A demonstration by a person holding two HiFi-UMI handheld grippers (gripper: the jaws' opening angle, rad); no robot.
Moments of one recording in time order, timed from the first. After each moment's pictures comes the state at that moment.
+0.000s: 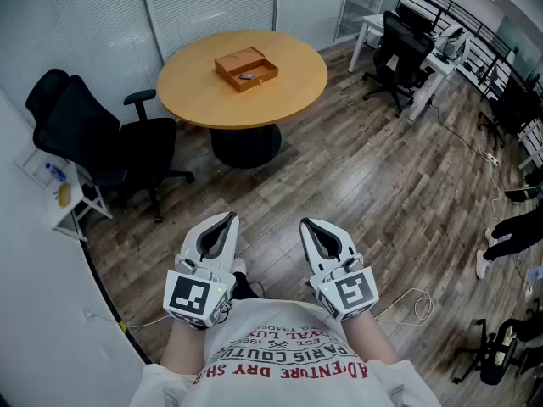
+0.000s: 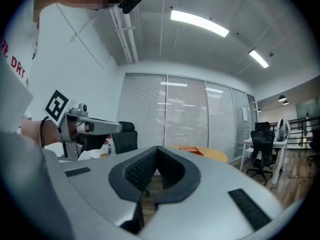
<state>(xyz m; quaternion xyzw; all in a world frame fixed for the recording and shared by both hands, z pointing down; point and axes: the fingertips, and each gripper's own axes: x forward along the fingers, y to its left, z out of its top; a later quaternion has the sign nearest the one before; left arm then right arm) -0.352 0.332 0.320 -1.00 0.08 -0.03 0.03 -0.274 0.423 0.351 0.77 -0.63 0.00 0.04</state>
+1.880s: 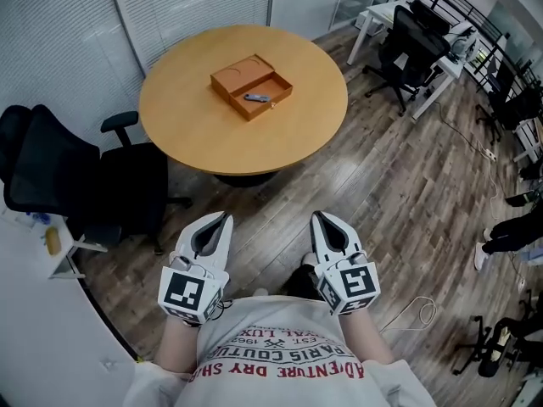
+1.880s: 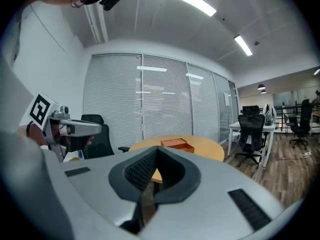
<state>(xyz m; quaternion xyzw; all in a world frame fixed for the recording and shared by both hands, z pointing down) -0.204 0.032 0.361 -1.00 0.03 -0.08 0.00 -0.097 0.155 0.392 0.84 -0.53 0.09 0.03</state>
